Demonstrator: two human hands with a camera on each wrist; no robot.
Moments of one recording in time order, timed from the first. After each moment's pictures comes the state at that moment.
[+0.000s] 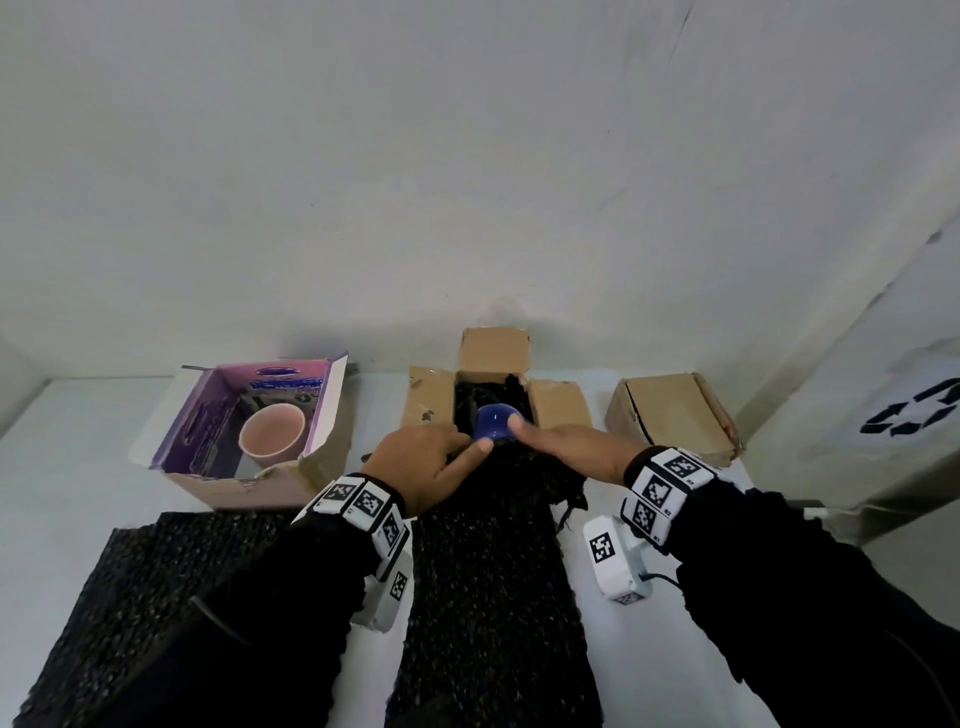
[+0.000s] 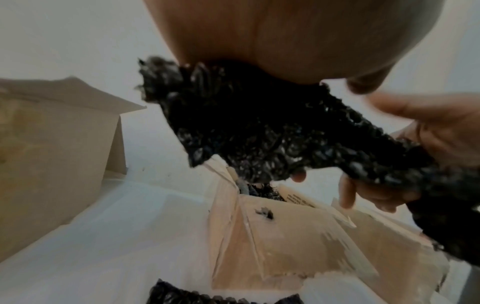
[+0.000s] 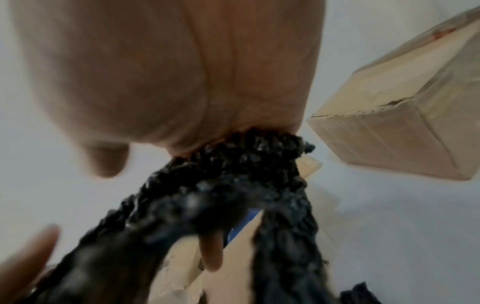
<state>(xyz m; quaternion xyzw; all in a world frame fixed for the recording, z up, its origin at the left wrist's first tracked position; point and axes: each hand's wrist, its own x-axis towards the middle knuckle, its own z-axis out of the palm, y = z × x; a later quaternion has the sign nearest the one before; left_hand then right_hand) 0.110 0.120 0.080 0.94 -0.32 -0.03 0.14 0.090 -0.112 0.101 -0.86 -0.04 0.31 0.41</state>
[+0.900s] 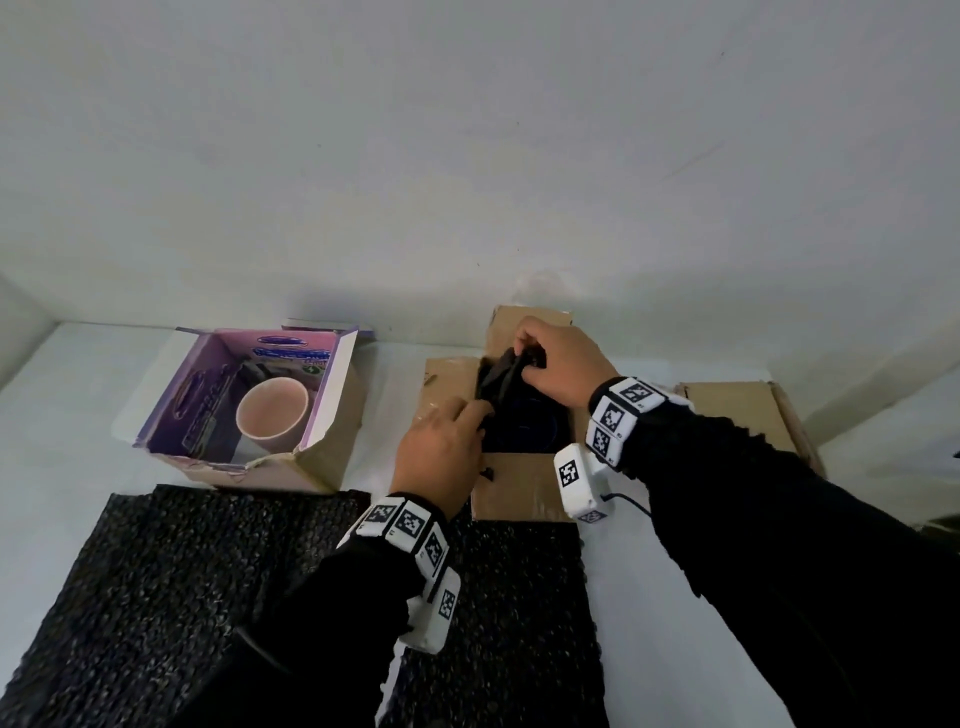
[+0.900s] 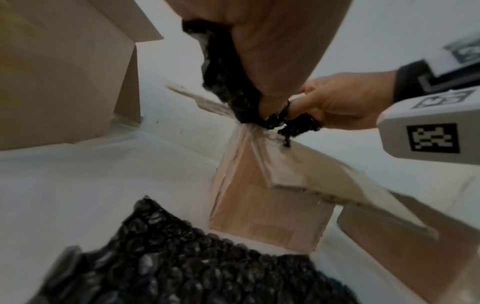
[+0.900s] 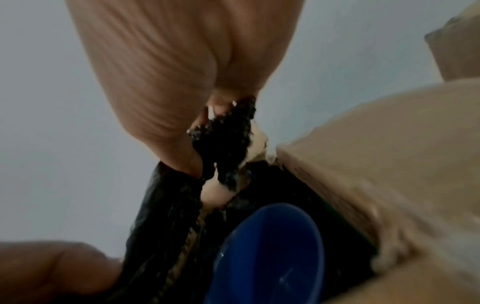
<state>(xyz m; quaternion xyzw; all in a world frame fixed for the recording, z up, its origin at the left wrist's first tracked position) 0.140 0.099 0.021 0.96 -0.16 0.11 0.21 0.221 -0.086 0.066 -0.94 -0.14 0.04 0.31</state>
